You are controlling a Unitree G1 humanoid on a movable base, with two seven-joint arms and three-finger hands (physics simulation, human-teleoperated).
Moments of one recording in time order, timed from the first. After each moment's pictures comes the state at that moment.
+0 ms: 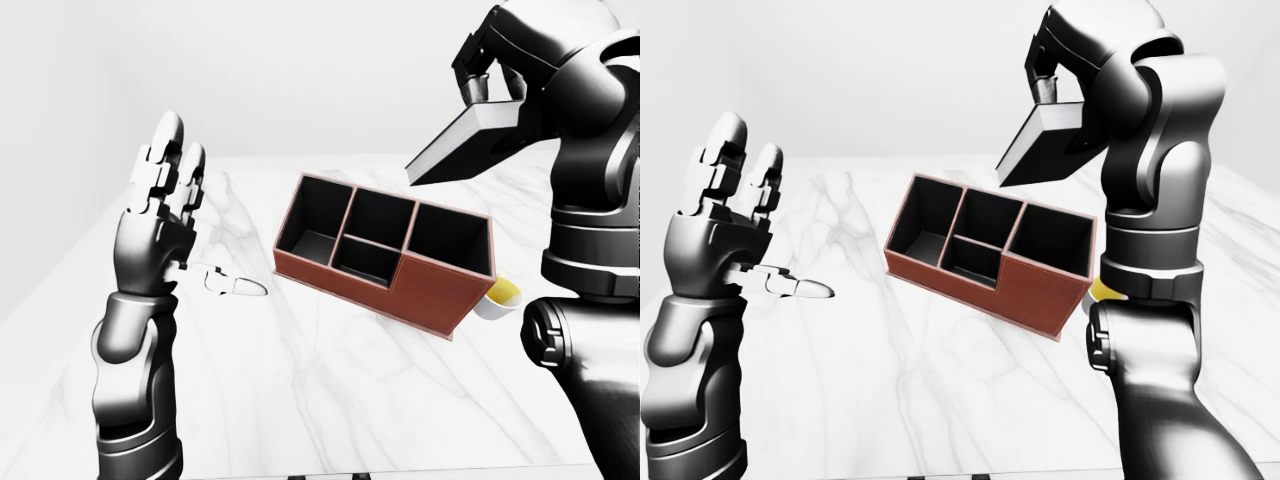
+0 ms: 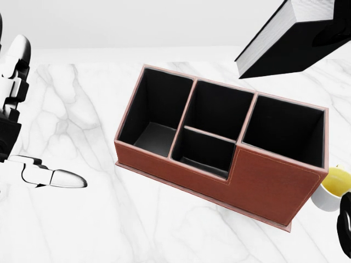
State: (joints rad) left arm -0.24 0.21 0.25 -0.47 -0.19 0.09 -0.29; right arm -1.16 -0.53 -0.10 0.17 -1.07 -0.01 0.70
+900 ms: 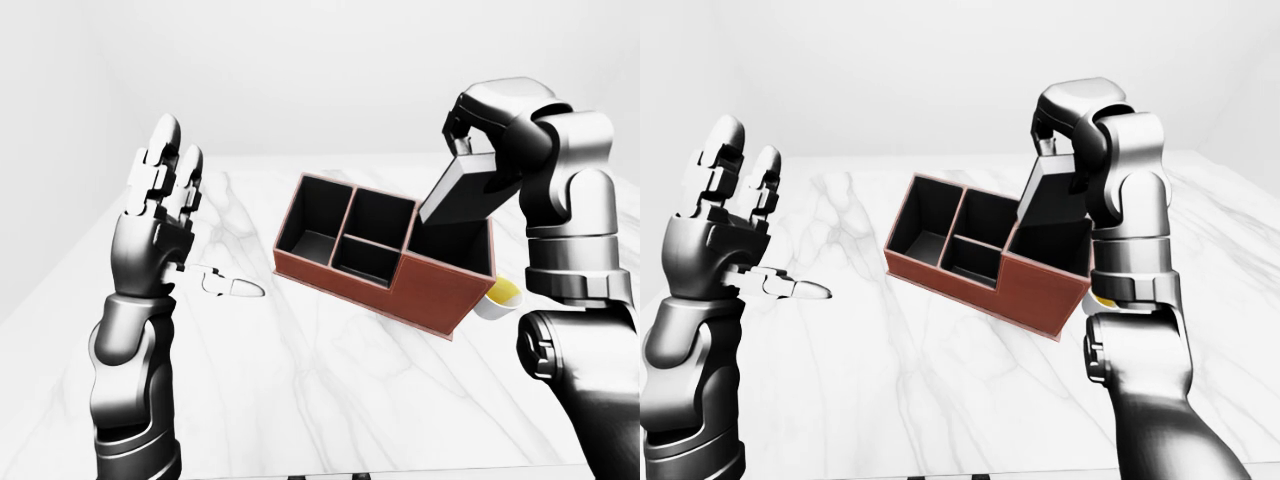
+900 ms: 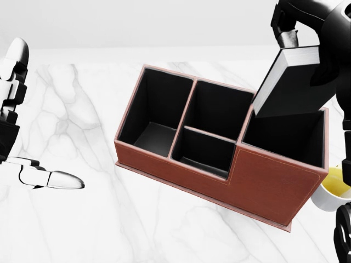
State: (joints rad) left arm -0.23 0.21 0.26 -0.47 -0.21 0.09 -0.29; right arm -1.09 -0.51 -0.09 0.37 -1.24 -0.07 0.70
